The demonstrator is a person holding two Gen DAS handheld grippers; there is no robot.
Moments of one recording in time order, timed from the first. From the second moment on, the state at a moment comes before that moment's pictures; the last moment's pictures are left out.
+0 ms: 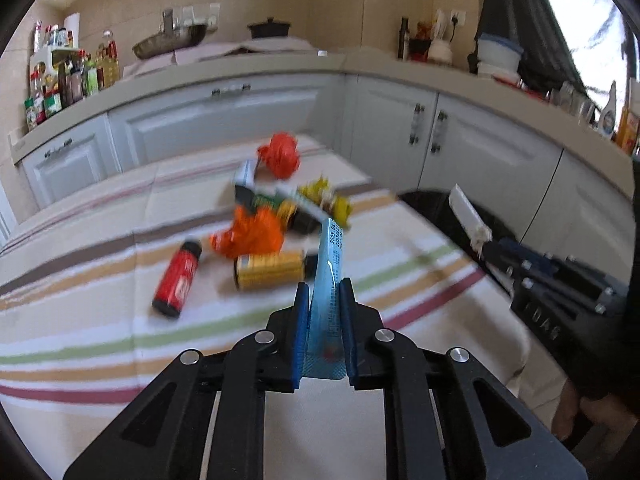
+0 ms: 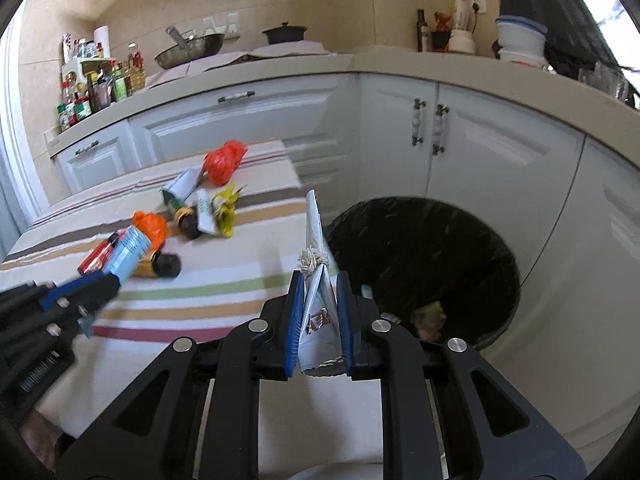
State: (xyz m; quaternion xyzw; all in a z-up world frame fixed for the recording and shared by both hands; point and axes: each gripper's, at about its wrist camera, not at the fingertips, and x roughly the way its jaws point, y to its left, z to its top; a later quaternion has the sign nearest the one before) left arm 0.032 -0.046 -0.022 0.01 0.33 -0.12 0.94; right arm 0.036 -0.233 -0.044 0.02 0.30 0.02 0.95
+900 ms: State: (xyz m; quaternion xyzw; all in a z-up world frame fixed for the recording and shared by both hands) left arm 0.145 -0.184 -0.013 0.05 0.31 -0.18 0.93; right arm 0.109 -0.364 -0.043 0.05 0.27 -0.10 0.95
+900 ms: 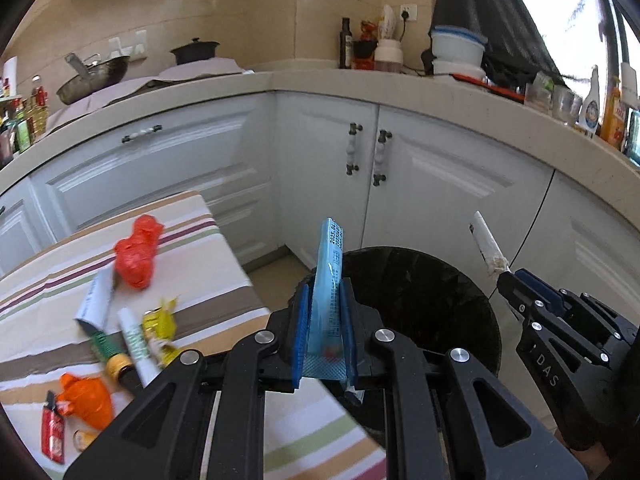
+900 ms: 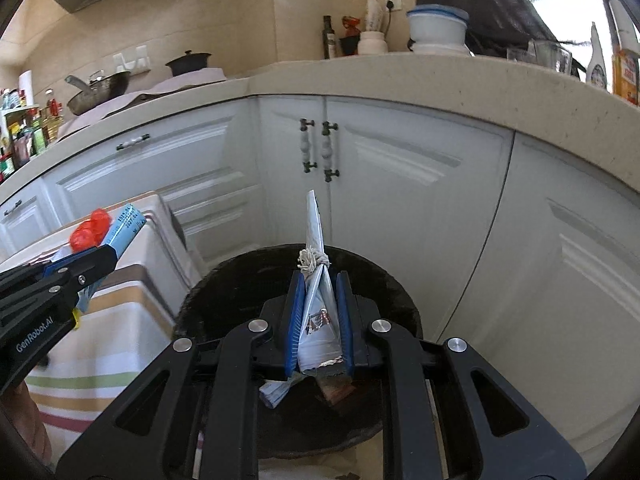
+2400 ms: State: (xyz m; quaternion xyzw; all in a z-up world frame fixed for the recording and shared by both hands) left arm 0.075 0.061 -0.002 -0.02 0.32 0.06 0.95; right arm 0.083 -0.162 -0.030 0.02 0.29 0.07 0.95
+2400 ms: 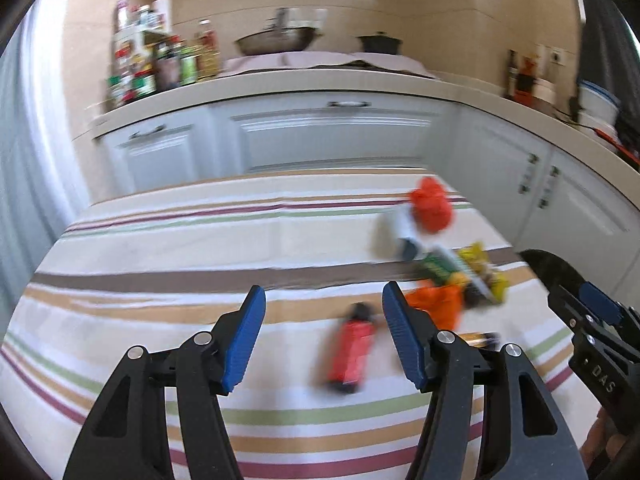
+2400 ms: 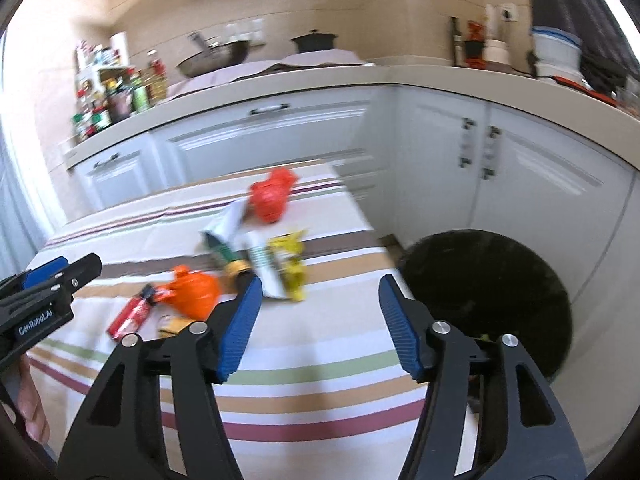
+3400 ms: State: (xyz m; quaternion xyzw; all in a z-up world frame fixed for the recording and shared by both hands) left arm 0.066 0.151 -0.027 -0.07 0.34 0.08 0.94; right arm 0.101 -0.072 -0.065 -0.02 0.40 0.07 0.92
